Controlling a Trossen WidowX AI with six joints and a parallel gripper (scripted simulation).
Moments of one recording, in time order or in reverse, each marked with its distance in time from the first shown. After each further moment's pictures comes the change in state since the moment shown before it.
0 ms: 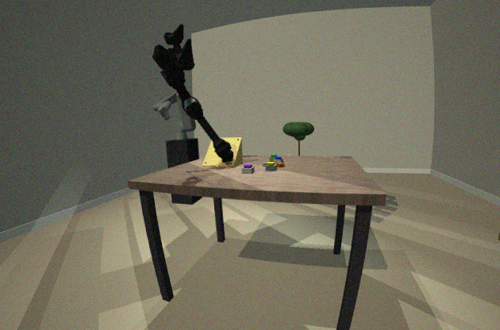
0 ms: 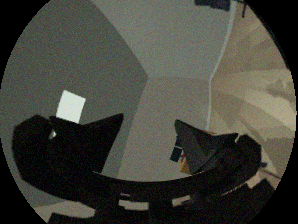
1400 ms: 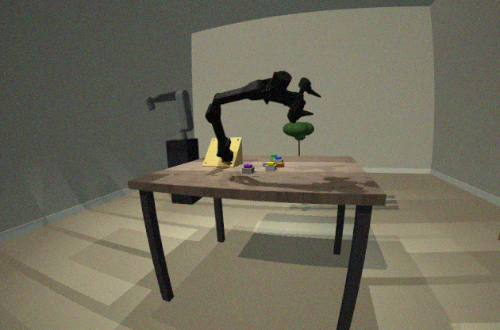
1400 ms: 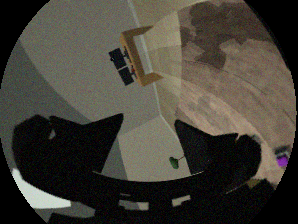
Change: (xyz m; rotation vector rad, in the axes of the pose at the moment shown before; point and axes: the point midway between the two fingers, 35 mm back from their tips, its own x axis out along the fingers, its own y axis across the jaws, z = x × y) arm 0.014 -0.333 -0.432 0.575 0.827 -1.026
